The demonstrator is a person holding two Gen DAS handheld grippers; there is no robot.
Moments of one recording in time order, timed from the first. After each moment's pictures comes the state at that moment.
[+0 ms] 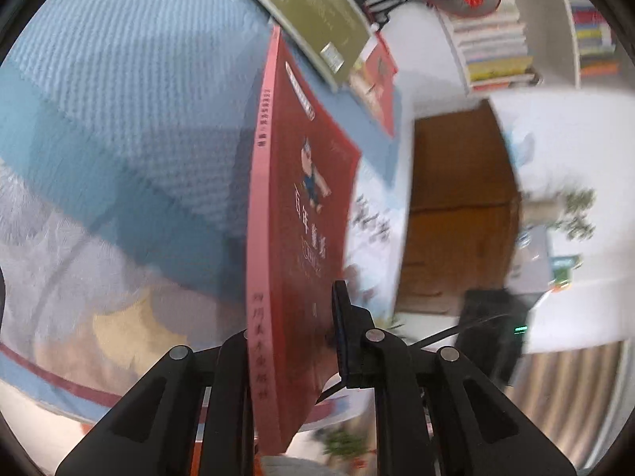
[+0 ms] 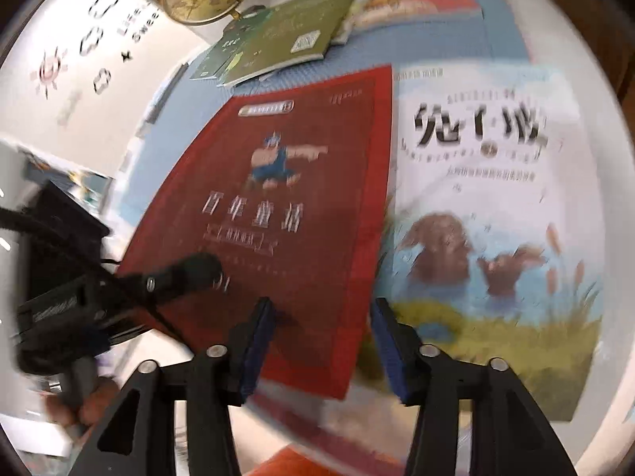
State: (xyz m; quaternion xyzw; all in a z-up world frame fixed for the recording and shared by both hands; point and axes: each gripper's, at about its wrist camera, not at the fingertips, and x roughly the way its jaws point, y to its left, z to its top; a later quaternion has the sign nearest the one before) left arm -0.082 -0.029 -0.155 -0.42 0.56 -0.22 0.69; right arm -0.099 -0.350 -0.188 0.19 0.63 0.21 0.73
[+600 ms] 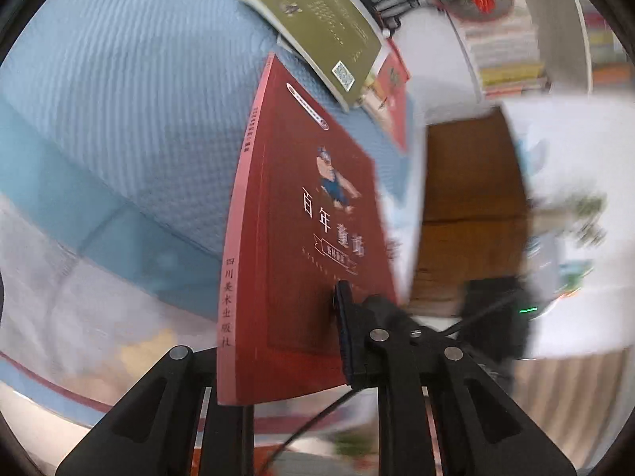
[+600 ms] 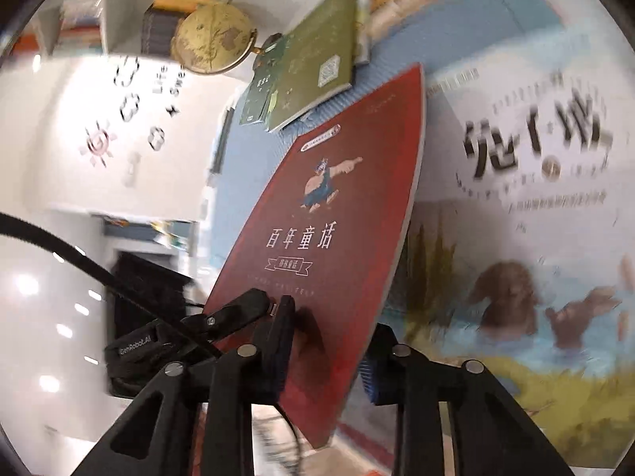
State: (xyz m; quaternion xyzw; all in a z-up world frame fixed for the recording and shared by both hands) left arm -0.066 -0.029 -0.145 -0.36 0.58 -0.18 0.71; right arm -0.070 -0.351 -0.188 0.32 0.58 0.27 0.70
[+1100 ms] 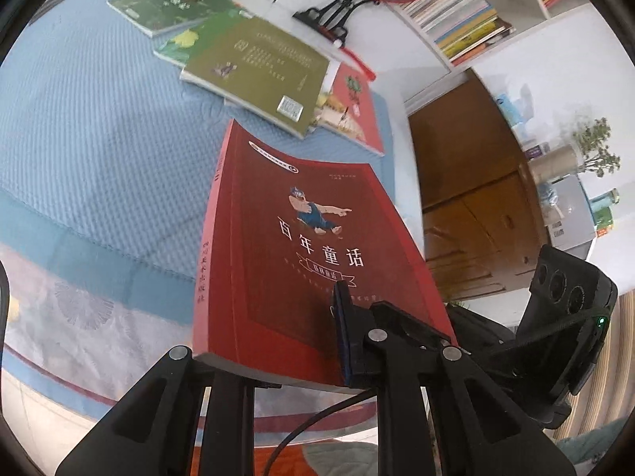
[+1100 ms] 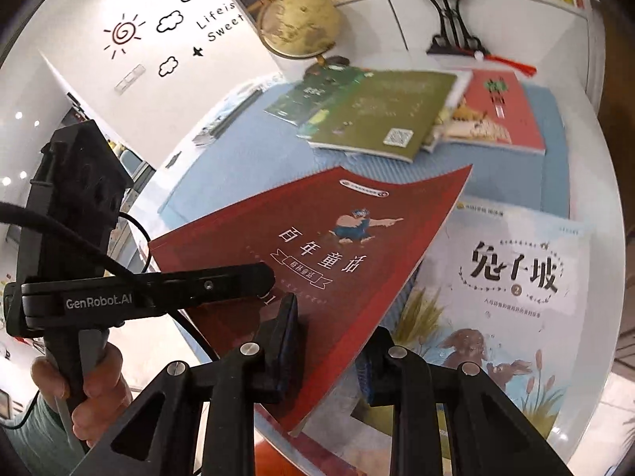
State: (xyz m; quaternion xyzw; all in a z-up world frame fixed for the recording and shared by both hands) left arm -0.075 -0.036 -0.081 -0.25 0.54 -0.20 0.78; right arm -0.095 -0.311 -0.113 0.09 0.51 0.28 0.81
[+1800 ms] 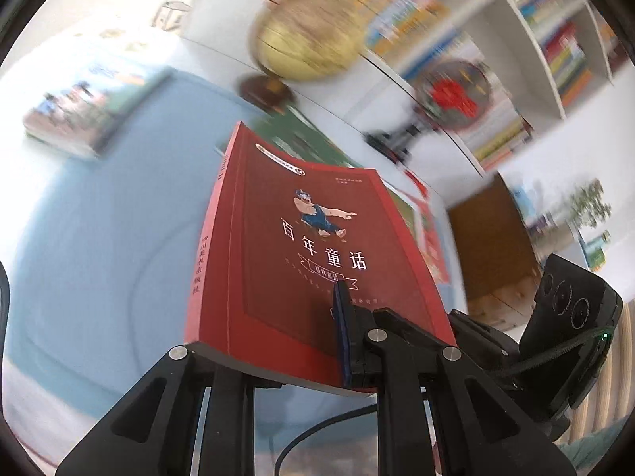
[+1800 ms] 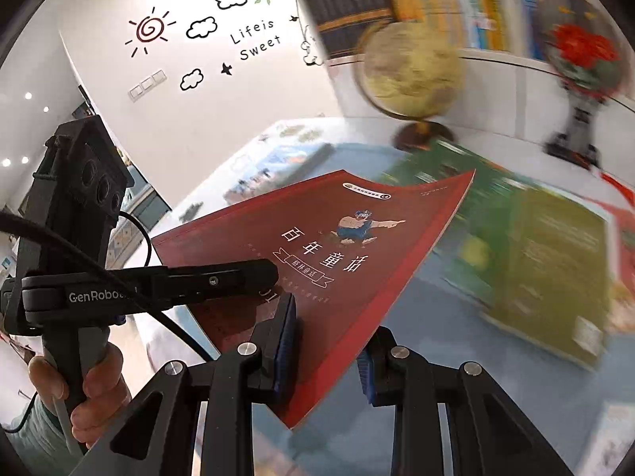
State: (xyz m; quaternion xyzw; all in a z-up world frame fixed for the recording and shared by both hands) left arm 0.076 0.252 -0.048 -0.23 0.48 -0.19 0.83; right arm 0.053 -0.028 -0.073 0.05 0.44 0.29 0.85
